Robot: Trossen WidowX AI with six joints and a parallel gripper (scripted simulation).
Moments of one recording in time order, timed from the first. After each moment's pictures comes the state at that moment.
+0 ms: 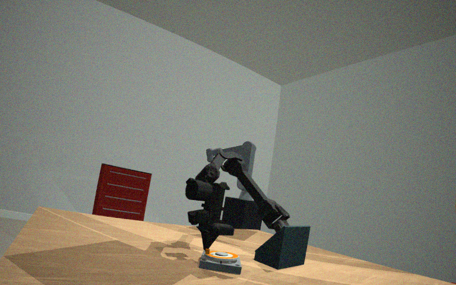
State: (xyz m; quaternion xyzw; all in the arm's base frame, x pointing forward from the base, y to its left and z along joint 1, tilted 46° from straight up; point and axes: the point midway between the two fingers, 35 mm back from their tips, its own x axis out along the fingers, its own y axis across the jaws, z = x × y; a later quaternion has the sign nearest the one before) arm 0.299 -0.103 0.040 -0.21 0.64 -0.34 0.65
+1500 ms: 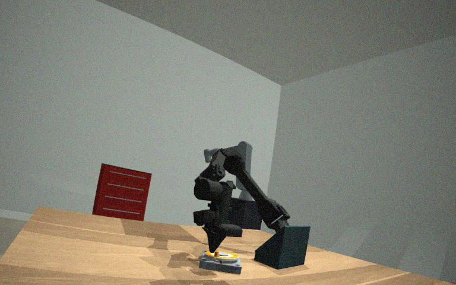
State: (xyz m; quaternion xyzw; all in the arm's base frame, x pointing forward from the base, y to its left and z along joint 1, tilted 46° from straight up) arm 0.313 -0.068 0.011 -0.21 0.64 -0.34 0.66
